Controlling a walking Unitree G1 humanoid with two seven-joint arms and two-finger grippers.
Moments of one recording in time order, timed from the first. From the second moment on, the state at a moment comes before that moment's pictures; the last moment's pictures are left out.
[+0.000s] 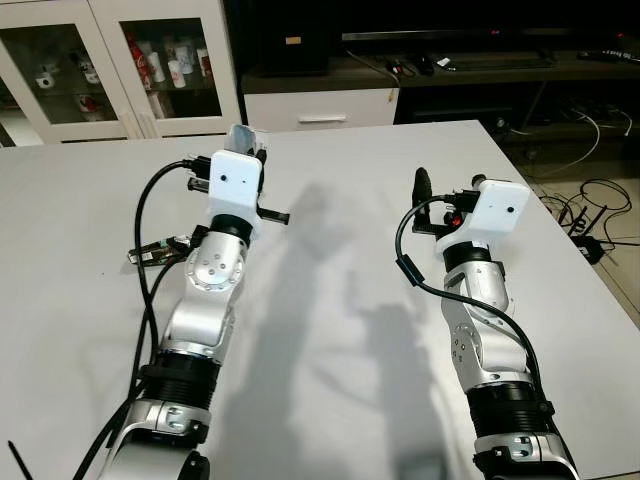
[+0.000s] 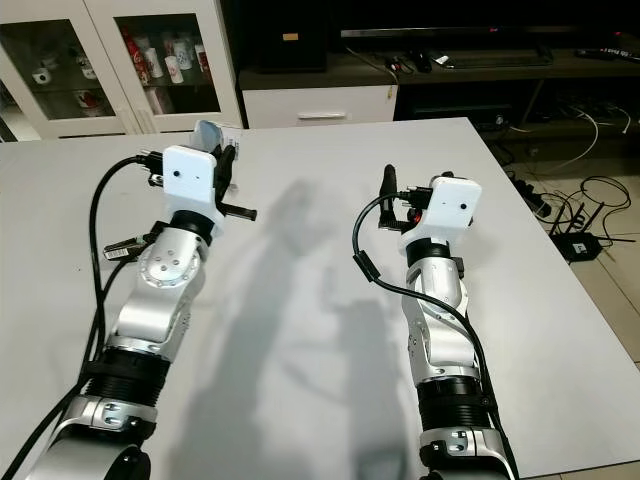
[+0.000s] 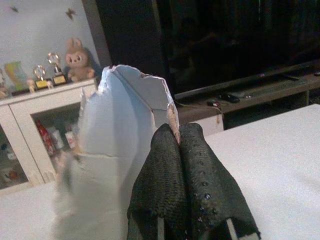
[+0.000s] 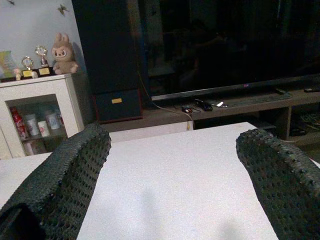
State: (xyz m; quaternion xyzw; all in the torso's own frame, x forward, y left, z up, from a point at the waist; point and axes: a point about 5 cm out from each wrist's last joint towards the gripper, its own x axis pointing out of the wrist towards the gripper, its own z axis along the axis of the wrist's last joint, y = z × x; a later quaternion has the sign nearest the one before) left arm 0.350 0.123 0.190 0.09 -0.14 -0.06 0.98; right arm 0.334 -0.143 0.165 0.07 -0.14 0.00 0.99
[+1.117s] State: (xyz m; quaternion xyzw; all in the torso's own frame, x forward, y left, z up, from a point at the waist) left arm 0.354 0.119 0.180 0.11 -0.13 -0.02 0.98; right arm 0.334 -0.139 0.156 0.07 -0.12 0.01 0.99
